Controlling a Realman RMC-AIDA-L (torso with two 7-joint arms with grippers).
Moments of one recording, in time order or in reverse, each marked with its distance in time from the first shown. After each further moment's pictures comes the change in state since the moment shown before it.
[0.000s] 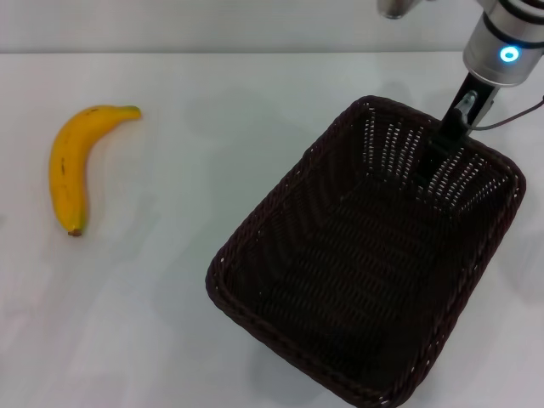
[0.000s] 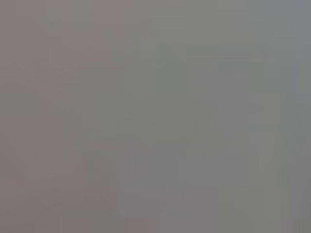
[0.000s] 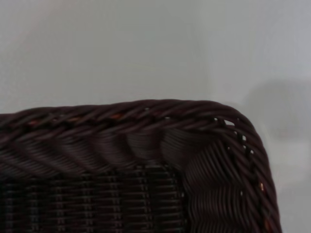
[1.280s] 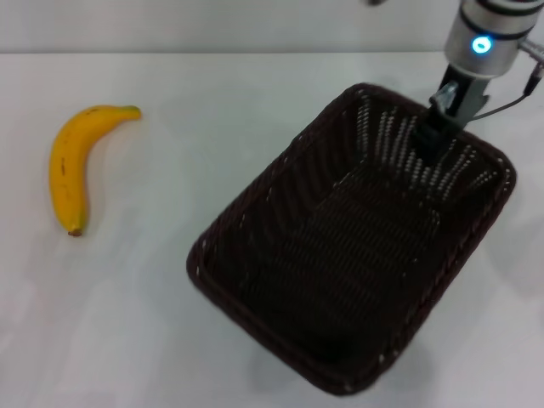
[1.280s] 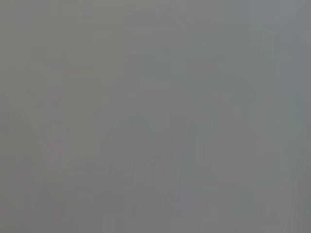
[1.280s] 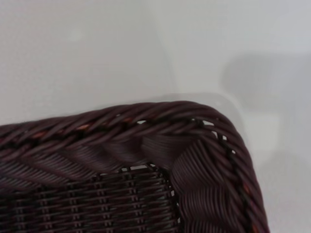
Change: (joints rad) left arm 0.040 -0.003 -0.001 -0.014 -0.001 -0.004 0.004; right arm 0.065 -0.009 -0.127 0.063 0.052 -0.028 0.235
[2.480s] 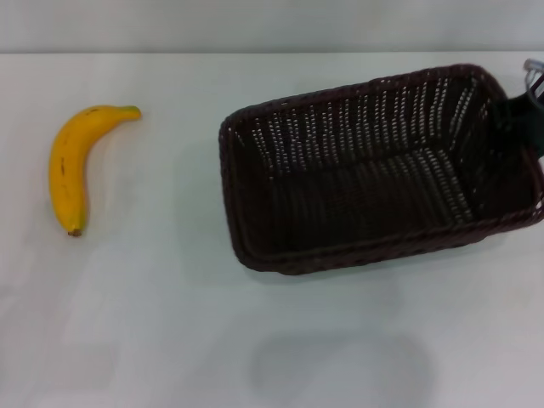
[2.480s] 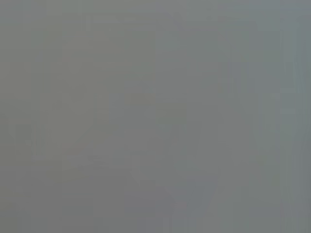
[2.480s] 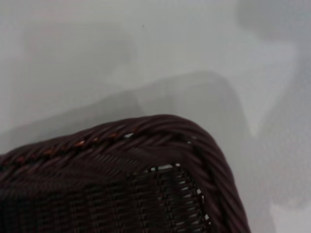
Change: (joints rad) left arm -0.073 0.015 -0.005 0.040 -0.001 0.136 0.004; right arm -0.240 -0.075 0.323 -0.265 -0.011 0.228 0.431
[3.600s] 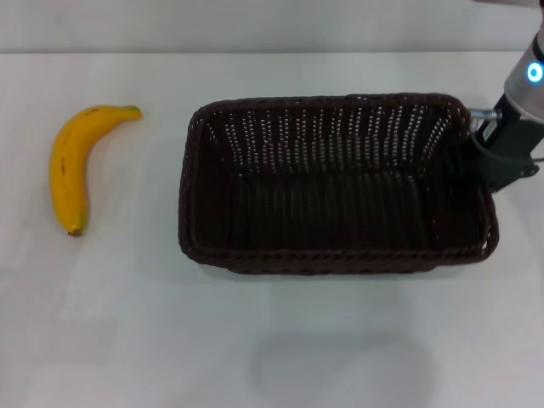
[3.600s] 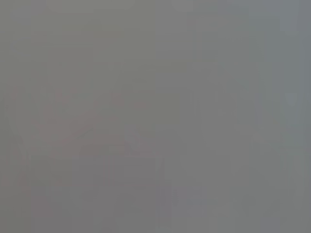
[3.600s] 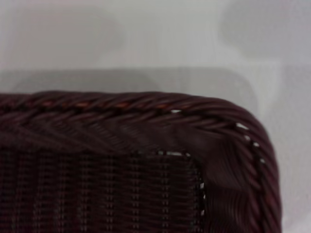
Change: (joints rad) left arm -0.041 0.024 0.006 0.022 0.003 0.085 -0.007; right arm -0.094 0.087 -0.369 -0.197 0.158 0.013 0.168
